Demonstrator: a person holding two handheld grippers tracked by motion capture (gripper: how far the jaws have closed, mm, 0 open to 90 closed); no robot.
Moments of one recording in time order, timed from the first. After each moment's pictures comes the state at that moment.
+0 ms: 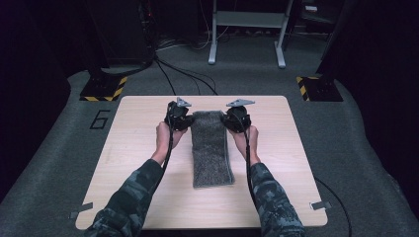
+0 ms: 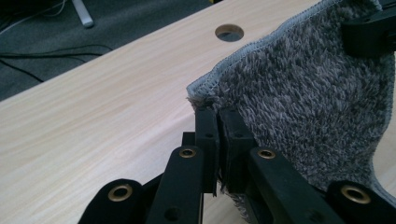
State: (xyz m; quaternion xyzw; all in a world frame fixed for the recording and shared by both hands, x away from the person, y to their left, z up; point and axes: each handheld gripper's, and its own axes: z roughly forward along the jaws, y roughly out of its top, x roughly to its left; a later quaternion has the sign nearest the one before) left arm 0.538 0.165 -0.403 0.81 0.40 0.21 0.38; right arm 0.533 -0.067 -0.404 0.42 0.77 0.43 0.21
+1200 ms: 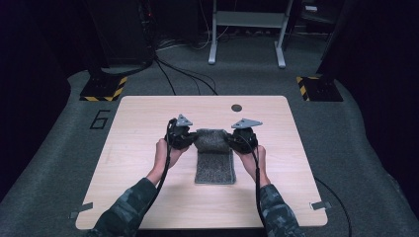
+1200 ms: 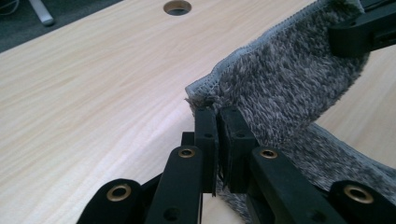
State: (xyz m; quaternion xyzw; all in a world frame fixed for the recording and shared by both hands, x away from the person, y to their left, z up) left arm 0.482 0.160 -0.428 0.83 0.36 0.17 0.40; right arm 0.469 -0.086 -0.425 0.38 0.80 0.43 0.19
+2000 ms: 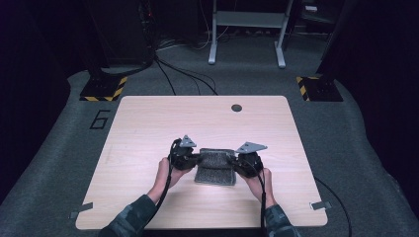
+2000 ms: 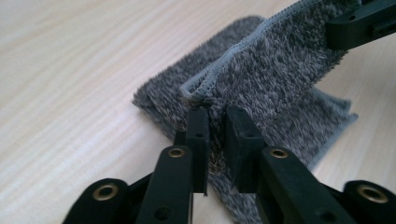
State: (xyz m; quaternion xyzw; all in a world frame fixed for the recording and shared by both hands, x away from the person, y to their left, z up) left arm 0.440 0.155 -0.472 0.86 0.33 0.10 0.38; right arm 0.413 -0.101 -0.466 0.37 0.82 0.42 0.16
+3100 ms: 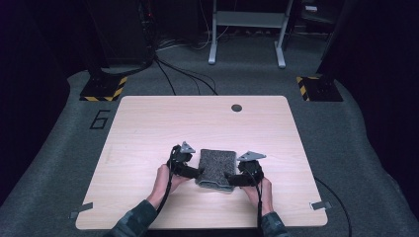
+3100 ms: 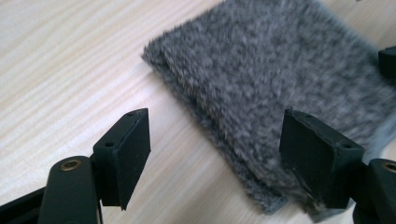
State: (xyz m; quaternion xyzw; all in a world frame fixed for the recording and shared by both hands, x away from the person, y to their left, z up) left arm 0.431 0.154 -0.493 0.86 0.36 0.12 0.34; right arm 0.401 -0.101 -0.495 0.43 0.81 0.36 0.16
